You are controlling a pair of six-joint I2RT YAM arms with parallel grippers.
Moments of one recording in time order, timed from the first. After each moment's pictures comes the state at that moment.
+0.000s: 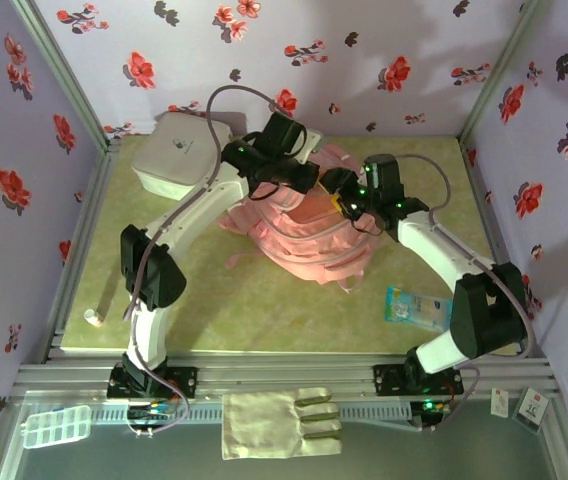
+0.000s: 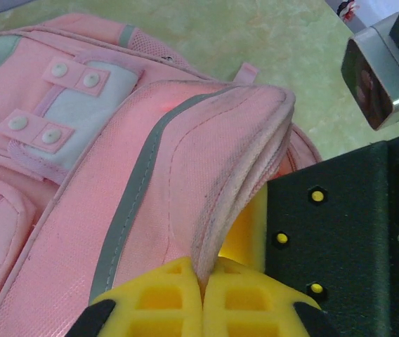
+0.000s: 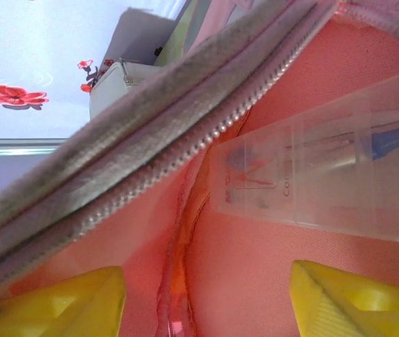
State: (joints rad) left arm -0.73 2.01 2.09 -0.85 0.16 -0.17; right arm 0.36 1.50 1.08 -0.15 -0.37 1.11
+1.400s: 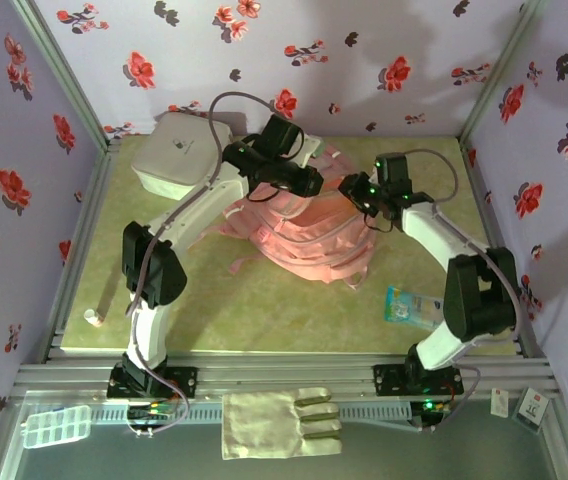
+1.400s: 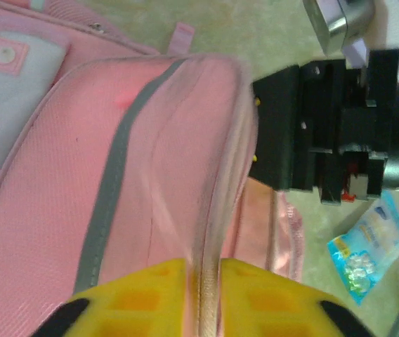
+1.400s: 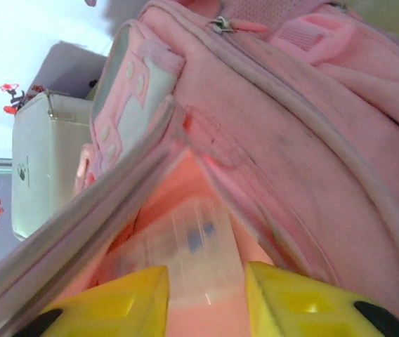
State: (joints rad) left arm -0.71 2.03 2.05 -0.82 0.32 -0.19; right arm 0.24 1.57 1.09 -0.21 -0.32 0.87
